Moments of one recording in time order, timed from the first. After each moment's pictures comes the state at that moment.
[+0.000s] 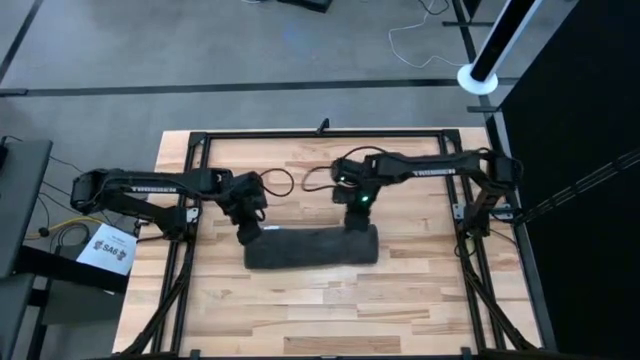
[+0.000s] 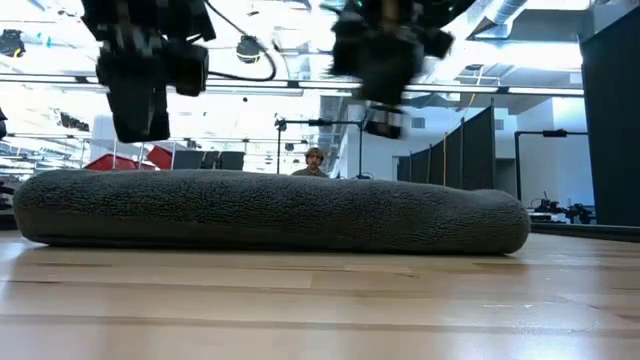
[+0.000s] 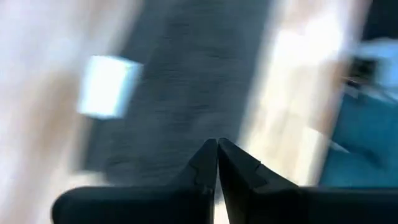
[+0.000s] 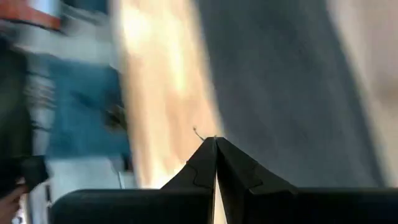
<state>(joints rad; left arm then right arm) 0.15 1.17 0.78 -0.74 0.47 -0.36 -0.16 1.77 1.33 -0.60 -0.72 0.30</state>
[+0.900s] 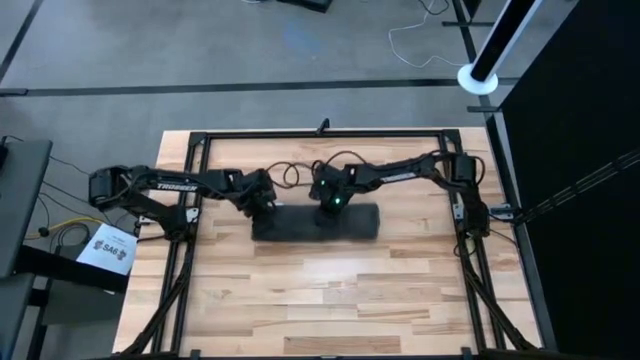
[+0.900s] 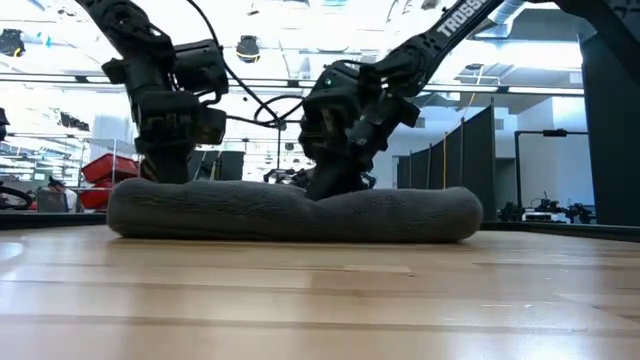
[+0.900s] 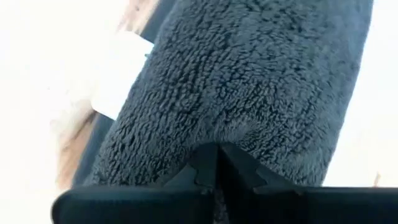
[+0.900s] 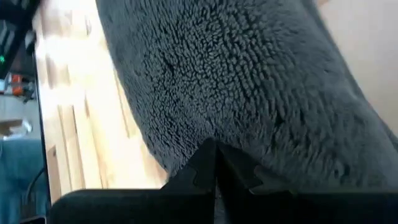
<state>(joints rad) 0.30 1.34 0.66 -0.49 0.26 -0.28 -0.24 2.04 1.33 -0.28 -0.54 0.38</state>
